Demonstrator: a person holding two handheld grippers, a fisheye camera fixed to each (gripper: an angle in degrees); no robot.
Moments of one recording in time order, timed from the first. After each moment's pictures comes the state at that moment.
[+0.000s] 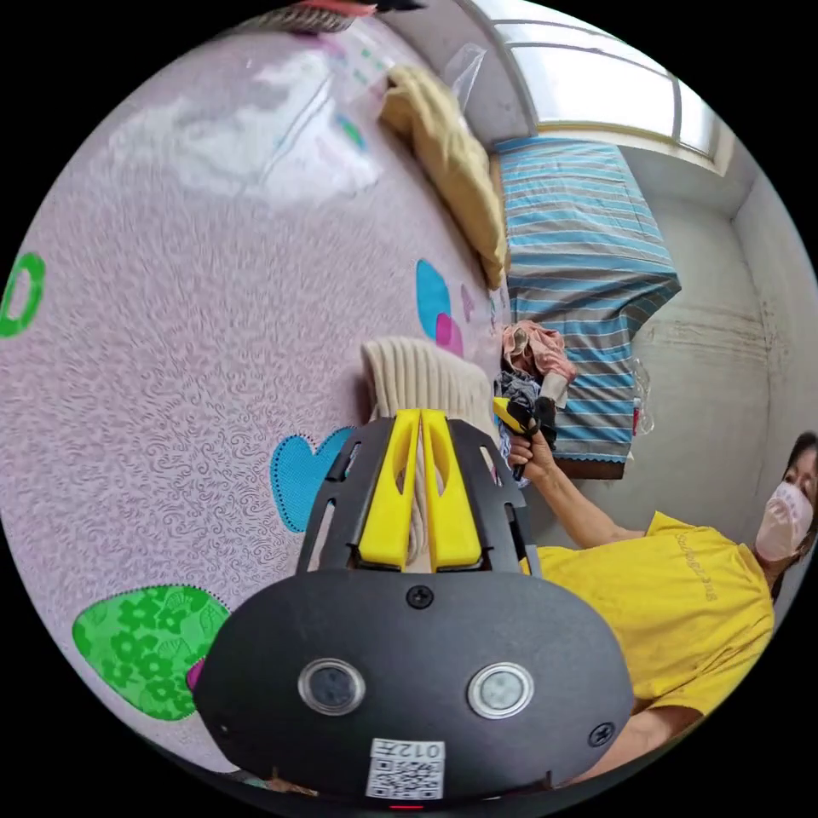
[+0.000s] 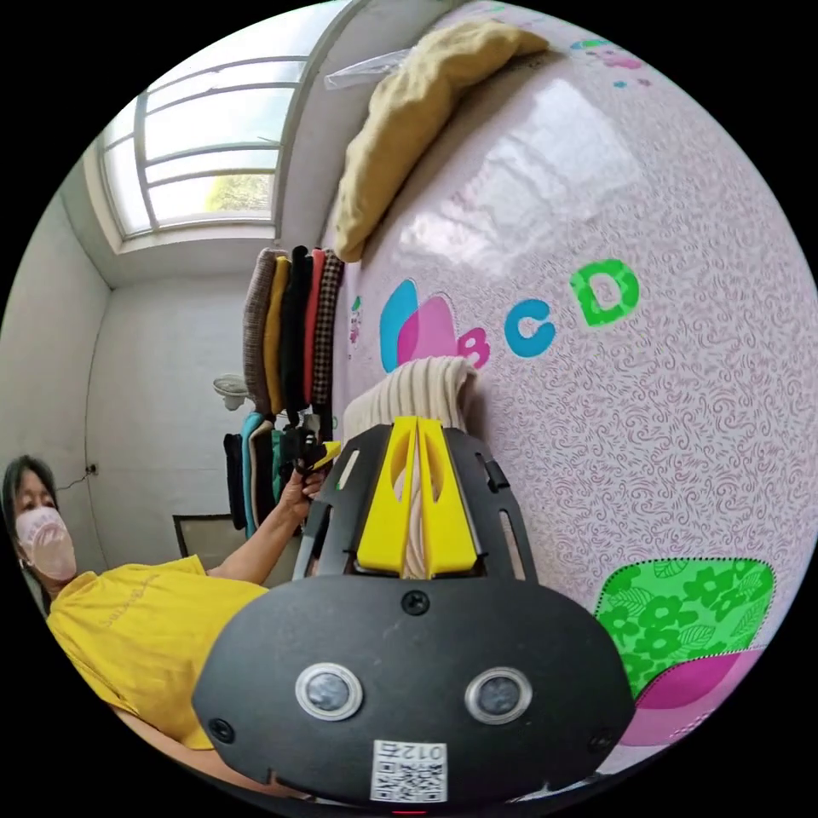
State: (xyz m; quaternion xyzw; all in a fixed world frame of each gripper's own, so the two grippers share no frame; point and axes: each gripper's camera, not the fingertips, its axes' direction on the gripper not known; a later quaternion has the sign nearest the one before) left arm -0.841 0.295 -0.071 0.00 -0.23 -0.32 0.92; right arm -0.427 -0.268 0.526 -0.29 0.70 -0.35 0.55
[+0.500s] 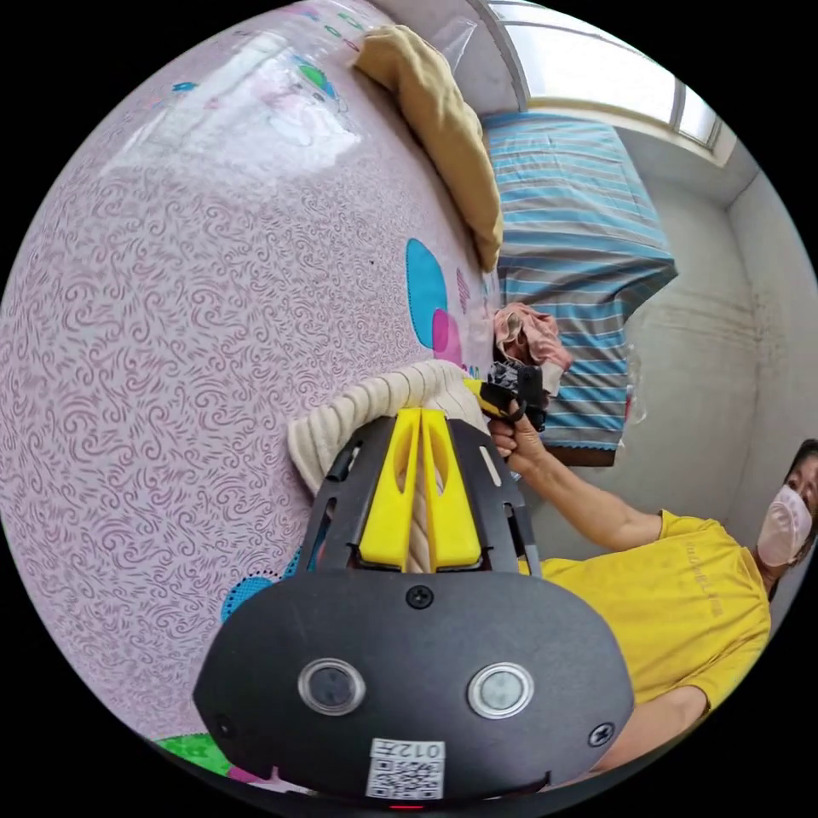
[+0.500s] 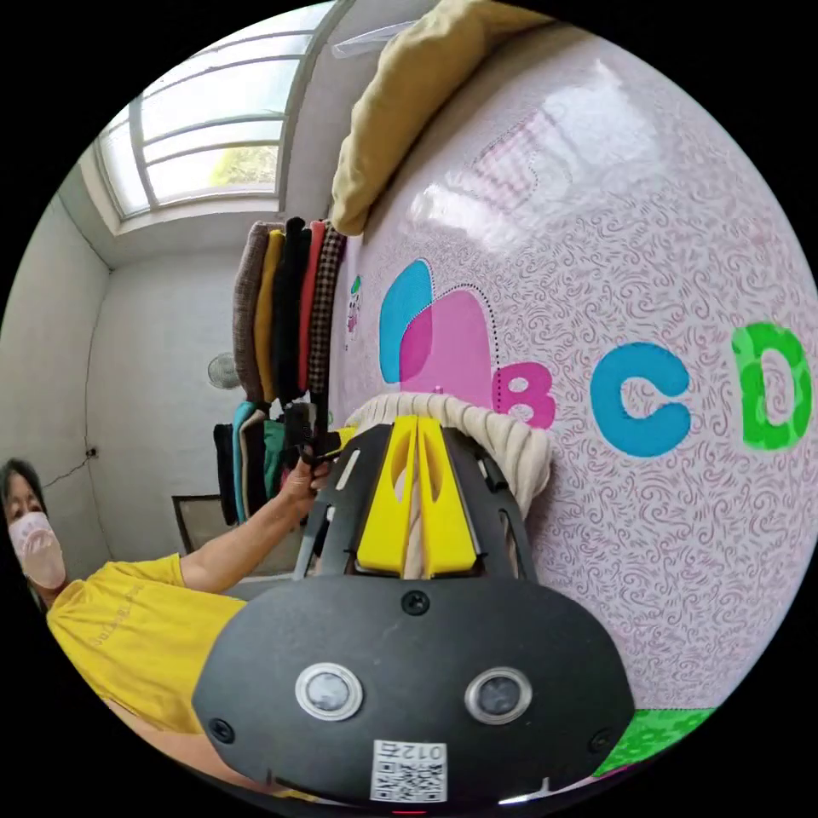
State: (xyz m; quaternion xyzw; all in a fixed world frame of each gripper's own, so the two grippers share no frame) left arm -0.908 0.278 -0.010 -0.04 -0.17 -0.31 0.93; right arm -0.364 -0.312 0.551 -0.33 0.71 -0.33 0.53
